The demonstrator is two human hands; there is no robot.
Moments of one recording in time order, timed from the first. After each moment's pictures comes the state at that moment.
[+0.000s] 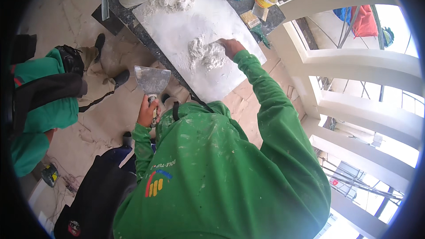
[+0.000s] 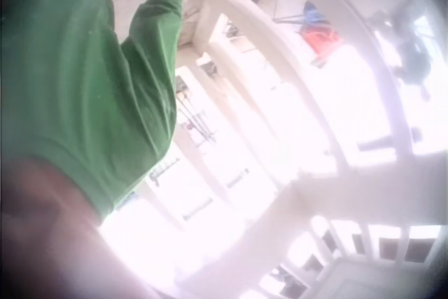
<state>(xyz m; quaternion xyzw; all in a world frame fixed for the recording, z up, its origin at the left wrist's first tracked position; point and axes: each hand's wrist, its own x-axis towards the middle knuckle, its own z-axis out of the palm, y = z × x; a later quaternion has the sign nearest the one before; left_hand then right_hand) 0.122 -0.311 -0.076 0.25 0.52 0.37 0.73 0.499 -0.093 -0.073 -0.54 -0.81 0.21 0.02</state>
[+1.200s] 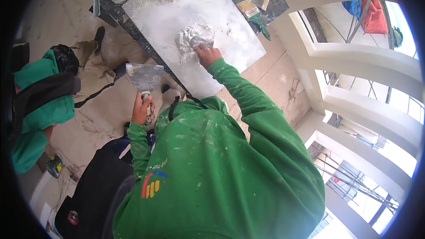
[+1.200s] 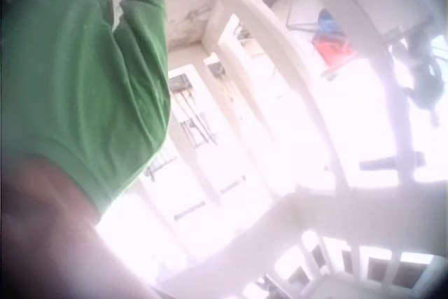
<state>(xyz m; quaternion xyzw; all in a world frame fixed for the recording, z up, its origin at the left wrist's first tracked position) 0.155 -0.312 -0.056 0.22 0.56 0.36 0.72 0.449 -0.154 -0.102 -0.53 -0.84 0.10 0.03</state>
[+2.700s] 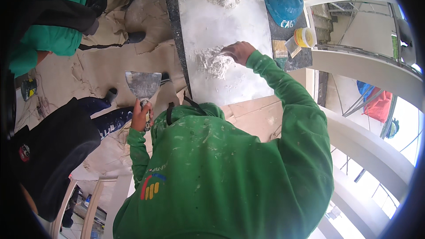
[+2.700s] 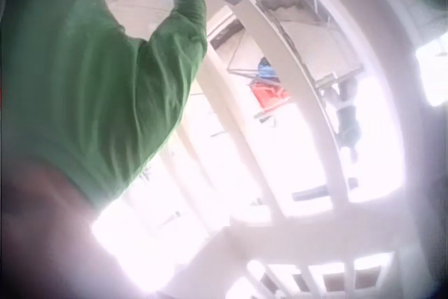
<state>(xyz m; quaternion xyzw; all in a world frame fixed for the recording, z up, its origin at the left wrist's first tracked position) 0.196 -0.414 -0.061 0.05 0.61 0.50 0.61 0.450 -0.026 -0.046 -0.14 -0.96 0.22 -0.13</state>
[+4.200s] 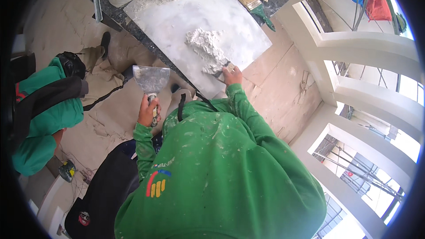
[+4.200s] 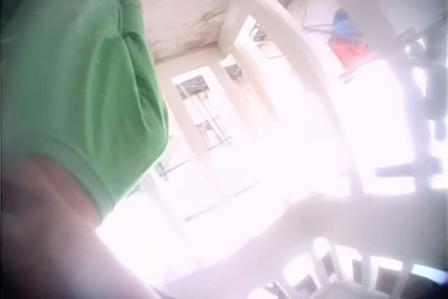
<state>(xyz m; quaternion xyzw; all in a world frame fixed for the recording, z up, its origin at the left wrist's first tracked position) 0.140 -0.321 -0.056 0.23 0.54 0.32 0.74 0.511 -0.276 -0.197 -0.75 -0.28 0.44 0.40</state>
